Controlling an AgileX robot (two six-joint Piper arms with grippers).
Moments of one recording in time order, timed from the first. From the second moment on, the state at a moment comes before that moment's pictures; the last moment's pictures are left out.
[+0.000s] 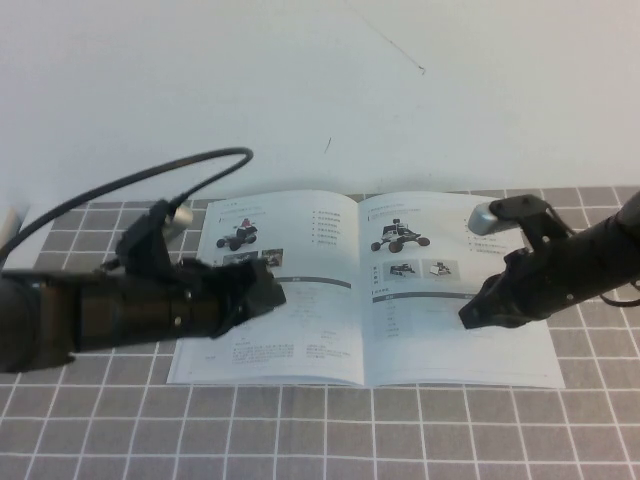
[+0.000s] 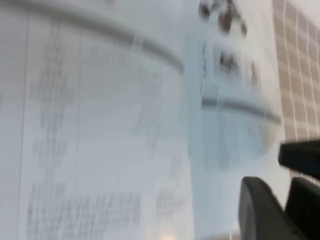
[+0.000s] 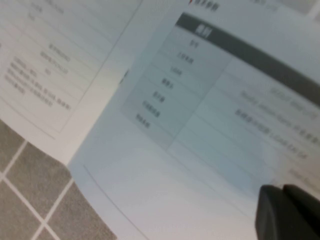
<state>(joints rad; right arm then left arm) 0.20 2.03 -1.20 0.94 0.69 -1.06 -0.24 1.63 -0.81 -1.70 0.53 1.00</state>
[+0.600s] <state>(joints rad) 0.15 1.97 -1.20 1.01 0.82 -1.07 -0.23 1.73 -1.01 -1.19 0.50 0.53</state>
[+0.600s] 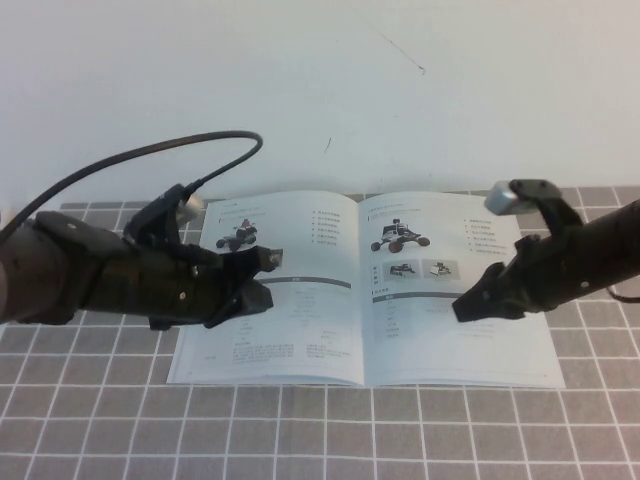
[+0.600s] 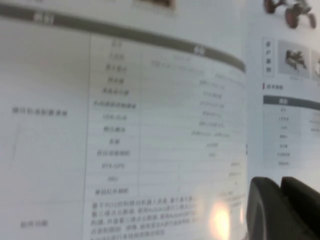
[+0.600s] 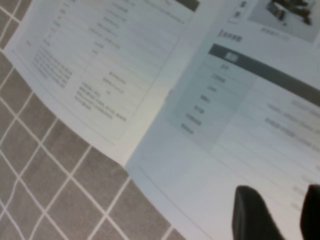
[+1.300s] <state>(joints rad) 0.18 2.06 -1.20 1.03 0.80 -1.07 -0.01 1.76 -1.00 -1.25 0.70 0.56</state>
